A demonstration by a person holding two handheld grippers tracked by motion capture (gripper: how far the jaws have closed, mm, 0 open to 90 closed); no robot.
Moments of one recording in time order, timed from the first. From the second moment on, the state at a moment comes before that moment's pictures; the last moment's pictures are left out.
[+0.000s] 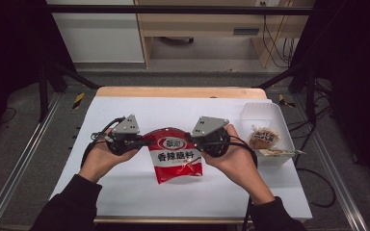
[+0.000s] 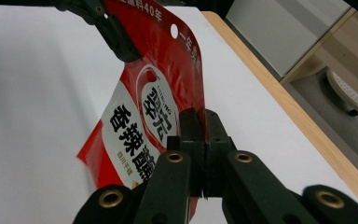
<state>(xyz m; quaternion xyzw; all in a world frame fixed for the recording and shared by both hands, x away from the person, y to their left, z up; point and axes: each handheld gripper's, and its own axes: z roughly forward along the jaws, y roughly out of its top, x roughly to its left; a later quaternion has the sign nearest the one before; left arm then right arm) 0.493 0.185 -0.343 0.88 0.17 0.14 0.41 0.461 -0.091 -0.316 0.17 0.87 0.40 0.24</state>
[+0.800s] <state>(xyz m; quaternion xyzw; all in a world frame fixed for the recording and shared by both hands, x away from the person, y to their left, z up) 0.491 0.184 -0.308 0.89 0.15 0.17 0.39 0.474 -0.090 -0.301 0.16 0.90 0.34 0.22</state>
